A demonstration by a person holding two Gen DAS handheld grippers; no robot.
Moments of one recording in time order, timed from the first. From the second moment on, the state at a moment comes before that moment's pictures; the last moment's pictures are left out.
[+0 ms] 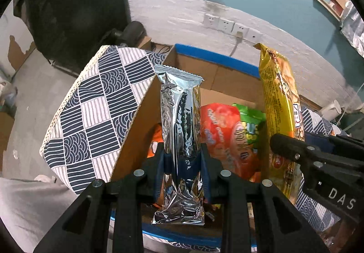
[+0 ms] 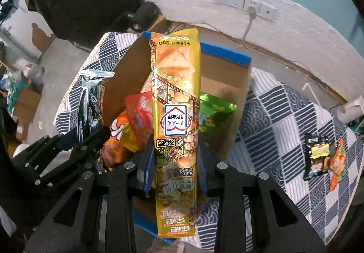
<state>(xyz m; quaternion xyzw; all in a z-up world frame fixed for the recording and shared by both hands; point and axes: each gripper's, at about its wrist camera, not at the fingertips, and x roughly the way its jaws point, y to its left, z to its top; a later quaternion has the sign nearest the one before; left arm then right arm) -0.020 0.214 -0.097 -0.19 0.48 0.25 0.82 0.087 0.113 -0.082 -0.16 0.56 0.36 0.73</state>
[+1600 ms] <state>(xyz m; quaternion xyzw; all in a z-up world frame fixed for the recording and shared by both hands) 0.027 0.061 -0.086 -0.08 0.52 0.17 0.83 0.091 -0.082 -0.060 -0.13 0.52 0.28 0.79</state>
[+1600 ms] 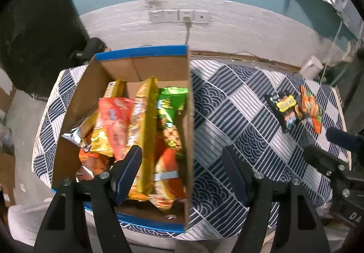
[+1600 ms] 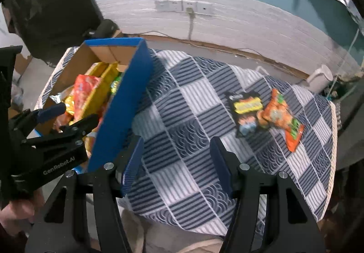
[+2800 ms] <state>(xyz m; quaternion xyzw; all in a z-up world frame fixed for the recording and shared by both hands) 0.149 -0.042 -0.146 -0.04 0.58 0.12 0.81 0.218 -0.213 -0.135 -0.26 0.55 0.23 0.76</state>
